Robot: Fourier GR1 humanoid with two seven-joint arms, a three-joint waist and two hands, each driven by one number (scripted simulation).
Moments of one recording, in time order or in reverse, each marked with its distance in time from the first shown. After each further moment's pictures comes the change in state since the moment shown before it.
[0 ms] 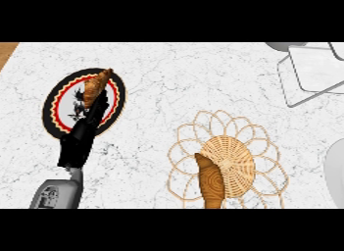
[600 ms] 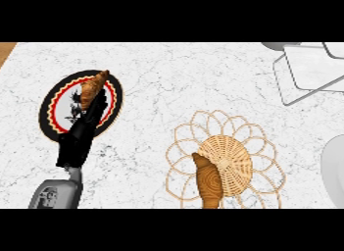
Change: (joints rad) left arm 0.001 -0.004 0.002 -0.024 -0.001 0.007 0.033; right arm 0.021 -0.179 -0.188 -0.116 -0.154 0.024 0.182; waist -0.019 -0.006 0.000
